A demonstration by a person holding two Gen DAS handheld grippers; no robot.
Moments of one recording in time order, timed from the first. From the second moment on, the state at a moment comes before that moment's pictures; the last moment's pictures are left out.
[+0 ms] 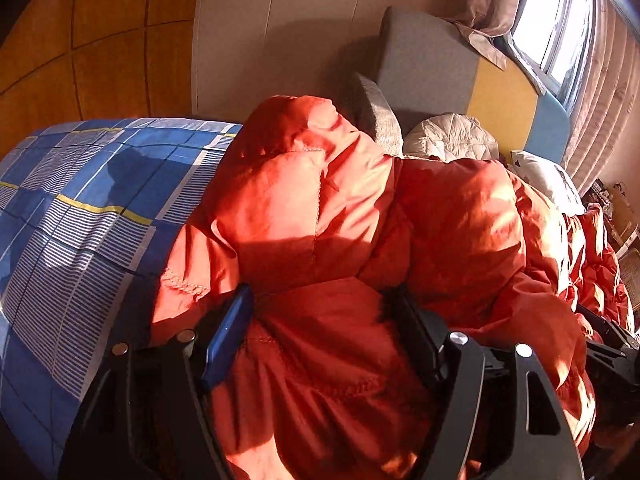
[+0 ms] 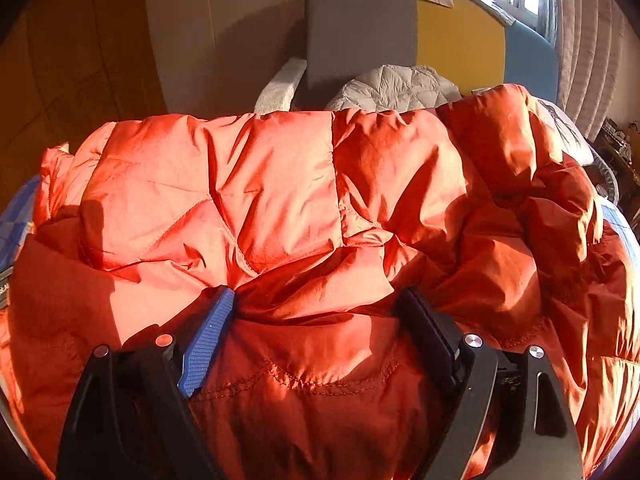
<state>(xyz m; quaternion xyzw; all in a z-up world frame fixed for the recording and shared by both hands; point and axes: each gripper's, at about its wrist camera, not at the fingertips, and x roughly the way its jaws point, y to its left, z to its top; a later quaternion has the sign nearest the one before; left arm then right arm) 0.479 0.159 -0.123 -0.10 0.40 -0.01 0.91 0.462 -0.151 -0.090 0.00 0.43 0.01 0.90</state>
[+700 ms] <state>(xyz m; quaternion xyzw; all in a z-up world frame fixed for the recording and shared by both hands) 0.397 0.051 -0.061 -0.05 0.35 -0.11 0.93 0.331 -0.304 -0.044 0.13 0.39 -0.12 0.90</state>
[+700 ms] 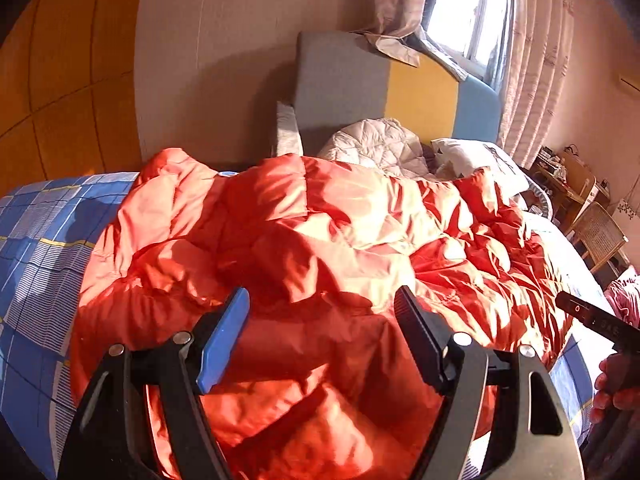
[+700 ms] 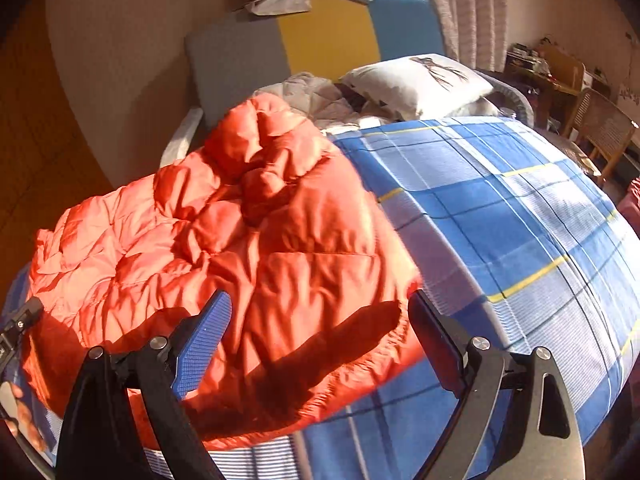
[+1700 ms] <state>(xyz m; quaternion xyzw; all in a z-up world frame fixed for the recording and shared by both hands) 0.406 0.036 -0.100 -0.05 0.39 -0.14 0.91 0.346 -0.340 -0.096 0.33 0.41 -0.05 0.85</state>
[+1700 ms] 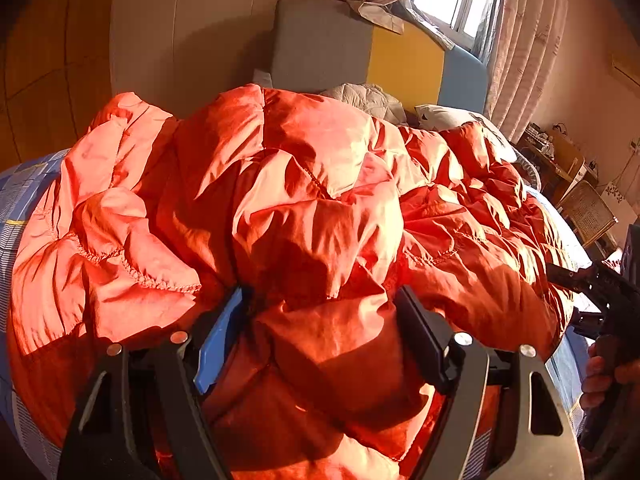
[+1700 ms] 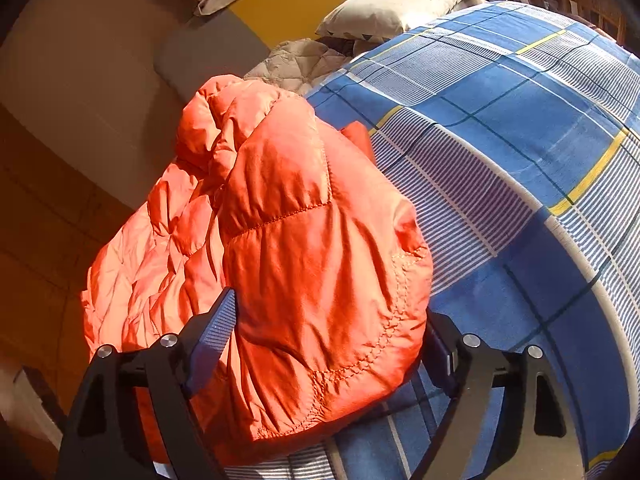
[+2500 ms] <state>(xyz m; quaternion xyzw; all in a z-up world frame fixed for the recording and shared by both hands) 0.390 0.039 -0.108 -0.09 0.40 -0.13 0.91 0.355 -0.288 -0.049 0.13 0.38 -0.05 0.91</state>
